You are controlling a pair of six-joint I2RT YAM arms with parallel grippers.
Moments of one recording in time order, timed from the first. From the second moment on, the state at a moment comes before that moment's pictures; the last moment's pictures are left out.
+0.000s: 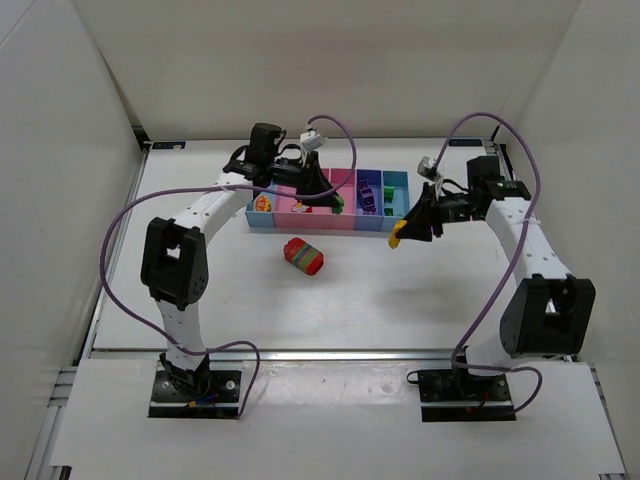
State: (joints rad) left arm -0.39 1.91 1.61 -0.28 1.24 0.14; right arm 0.05 1.51 1.29 -0.94 -1.21 -0.77
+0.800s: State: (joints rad) left arm -0.57 2.58 2.26 -0.02 0.93 -0.26; right arm -0.13 1.14 1.08 -0.95 -1.00 -0.66
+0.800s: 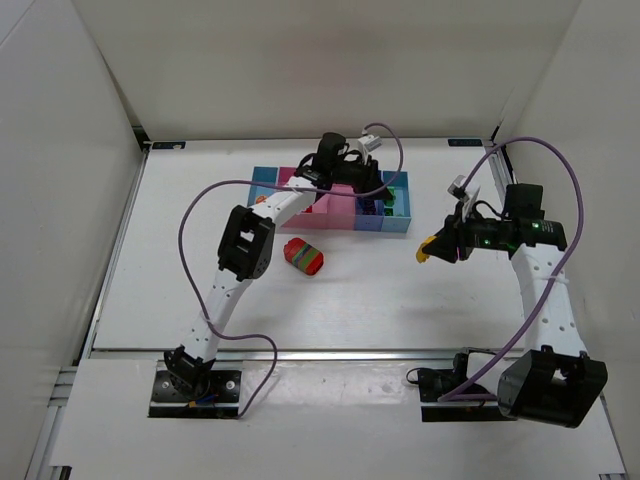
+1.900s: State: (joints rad) left arm -0.07 1.98 2.05 -0.18 0.79 -0.34; right arm 0.23 1.56 1.19 -0.33 -0.89 -0.22
